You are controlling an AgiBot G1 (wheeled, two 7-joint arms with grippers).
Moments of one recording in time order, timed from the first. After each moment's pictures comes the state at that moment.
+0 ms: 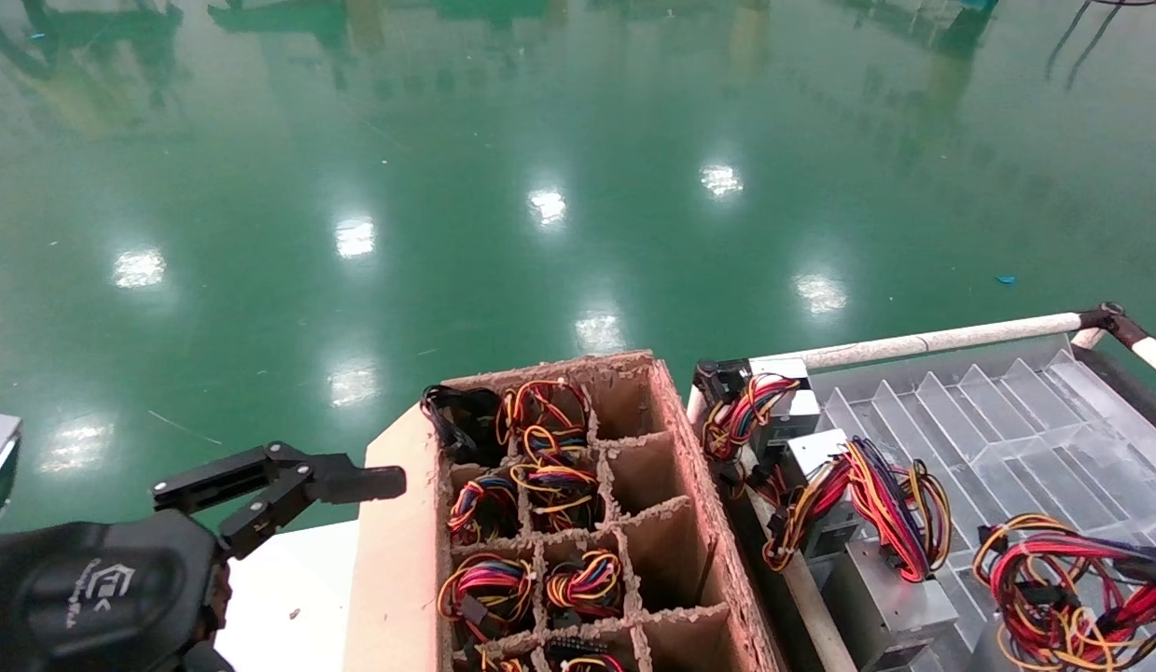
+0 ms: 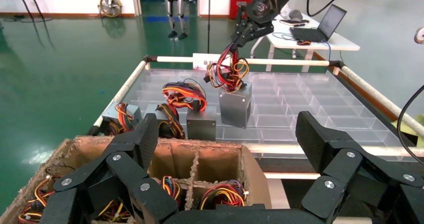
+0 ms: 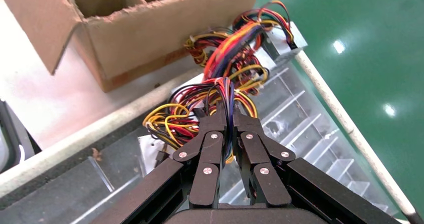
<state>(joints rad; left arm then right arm) -1.10 0.57 0.38 -1.26 0.66 1.46 -0.13 1.10 -0.01 -0.39 1.21 -0.93 -1.35 -0.07</state>
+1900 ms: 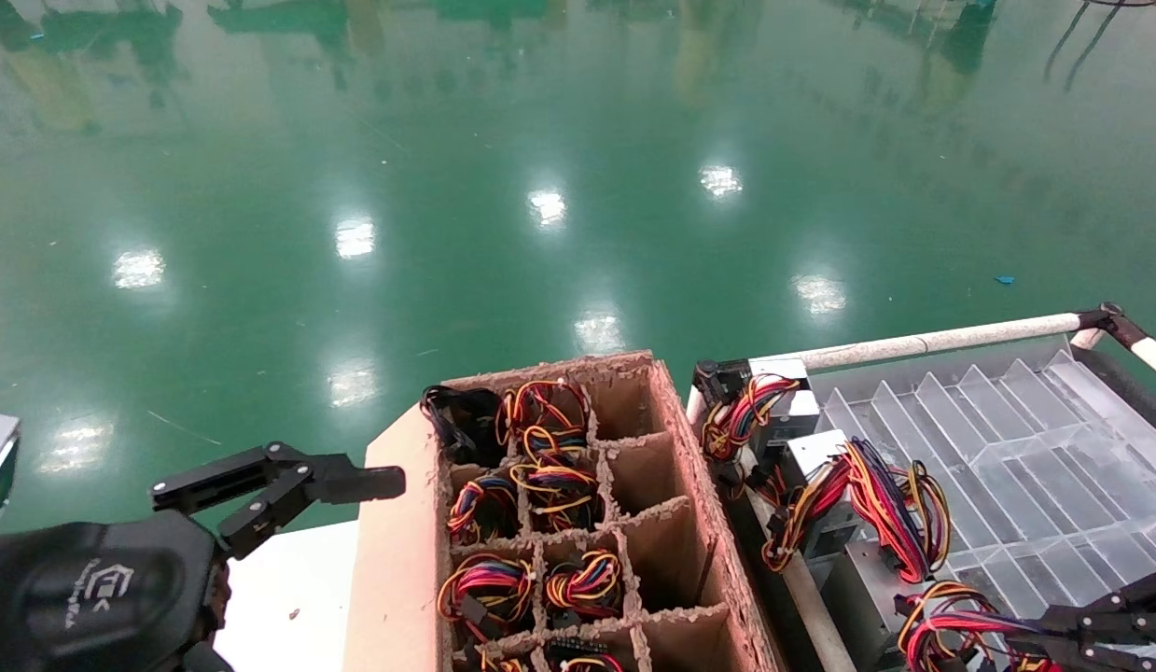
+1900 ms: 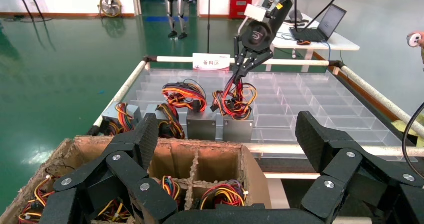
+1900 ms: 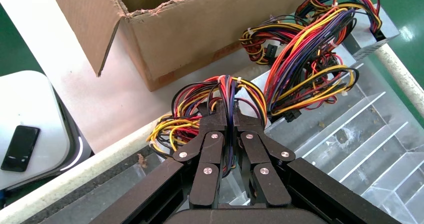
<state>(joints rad) -1.10 0.57 0.38 -1.26 0.66 1.46 -0.13 1.25 -0.23 -0.43 1.17 -1.19 -1.52 0.08</state>
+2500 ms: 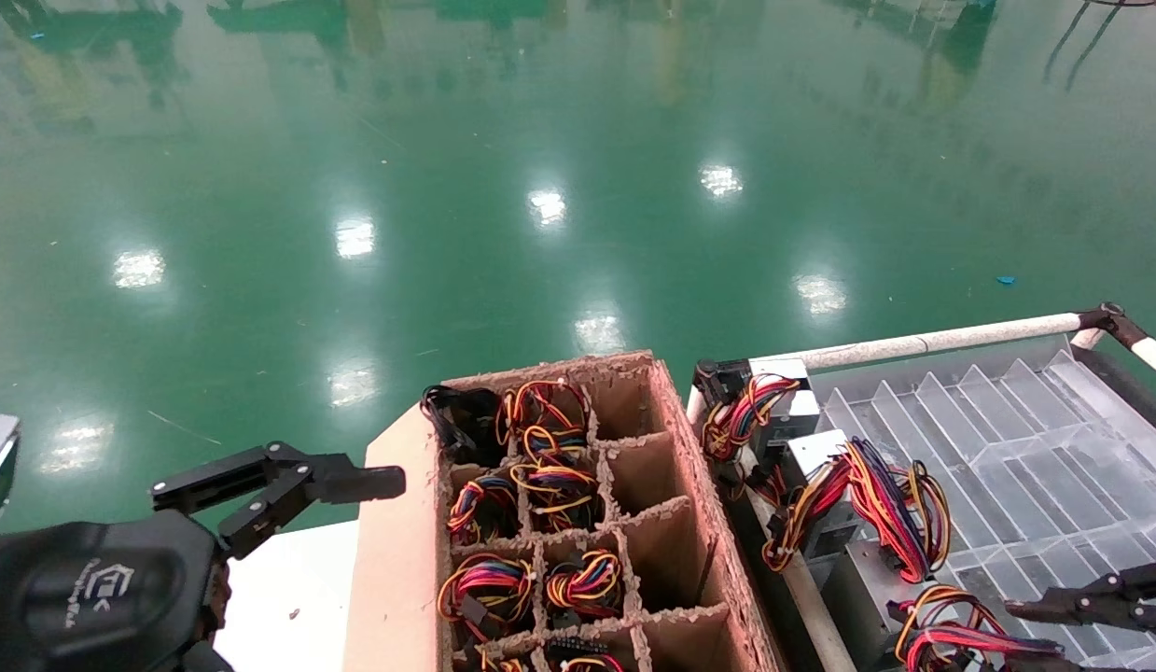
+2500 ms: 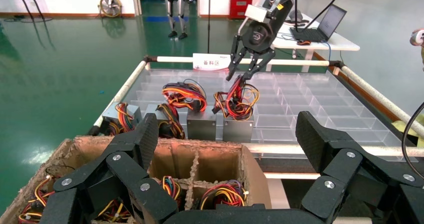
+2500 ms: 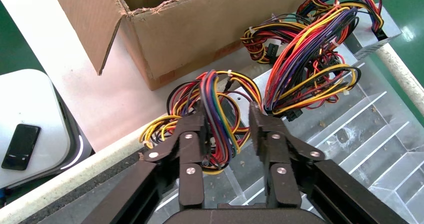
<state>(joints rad) -1.10 0.57 0.38 -1.26 0.66 1.46 -0.13 1.26 -0.24 -0.44 1.16 -1.20 -1.53 0.08</state>
